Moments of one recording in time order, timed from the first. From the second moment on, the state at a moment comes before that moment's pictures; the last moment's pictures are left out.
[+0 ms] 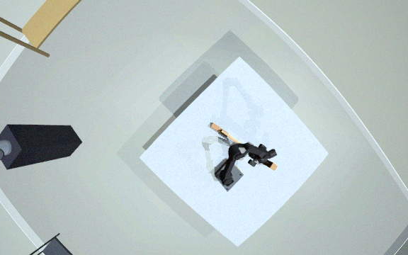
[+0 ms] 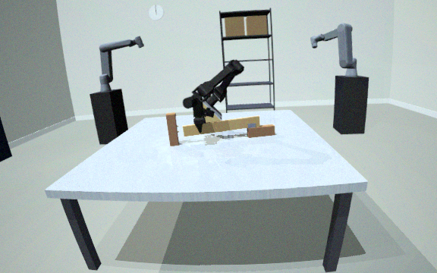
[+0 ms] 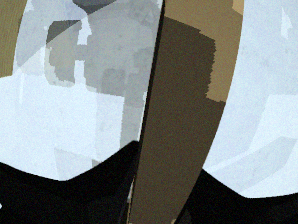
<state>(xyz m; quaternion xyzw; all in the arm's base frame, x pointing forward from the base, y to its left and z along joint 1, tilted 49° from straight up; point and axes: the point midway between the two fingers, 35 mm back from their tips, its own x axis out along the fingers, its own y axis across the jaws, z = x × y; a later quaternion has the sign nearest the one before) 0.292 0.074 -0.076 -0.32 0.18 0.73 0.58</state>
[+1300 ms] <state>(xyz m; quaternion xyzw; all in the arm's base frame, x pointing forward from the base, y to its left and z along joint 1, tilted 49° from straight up) 0.294 0.065 -0.068 -0.32 0.17 0.72 0.59</state>
